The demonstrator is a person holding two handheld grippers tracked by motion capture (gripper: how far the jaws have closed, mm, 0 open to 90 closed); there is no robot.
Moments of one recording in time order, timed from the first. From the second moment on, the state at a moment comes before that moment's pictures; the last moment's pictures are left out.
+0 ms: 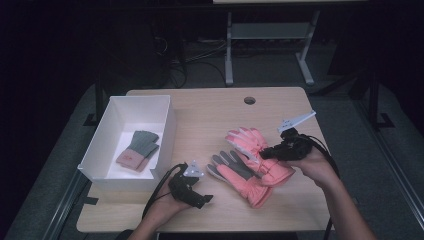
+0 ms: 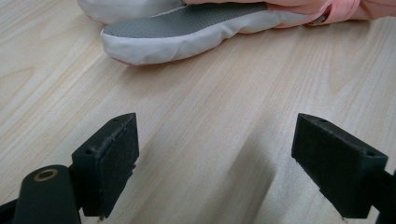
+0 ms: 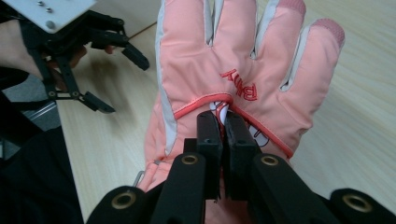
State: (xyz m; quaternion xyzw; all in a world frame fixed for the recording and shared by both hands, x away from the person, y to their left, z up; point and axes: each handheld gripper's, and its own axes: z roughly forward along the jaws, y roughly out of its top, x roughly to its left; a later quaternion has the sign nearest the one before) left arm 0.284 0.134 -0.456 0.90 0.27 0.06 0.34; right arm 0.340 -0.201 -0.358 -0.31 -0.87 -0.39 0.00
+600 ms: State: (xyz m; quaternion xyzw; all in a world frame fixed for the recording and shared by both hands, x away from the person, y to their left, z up) left arm 0.284 0.134 -0.457 0.90 0.27 0.06 0.33; right arm 0.337 -0.167 -0.369 -0.27 -0.89 -0.38 0.03
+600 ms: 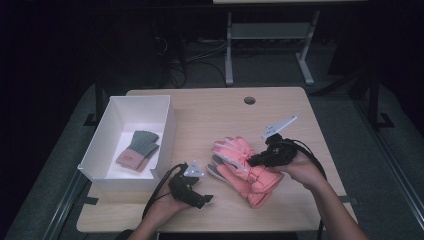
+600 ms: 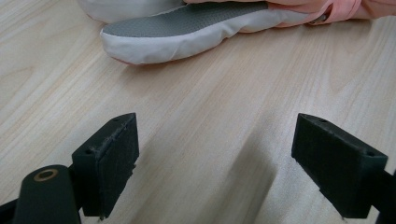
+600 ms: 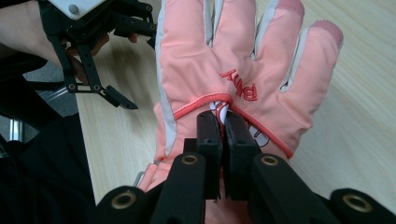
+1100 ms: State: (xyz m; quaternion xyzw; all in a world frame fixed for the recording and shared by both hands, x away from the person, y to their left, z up) left arm 0.285 0.135 -0.457 0.90 0.27 0.06 0.33; right arm 0.340 -0.152 -0.384 -0.26 -0.89 -0.36 0.04
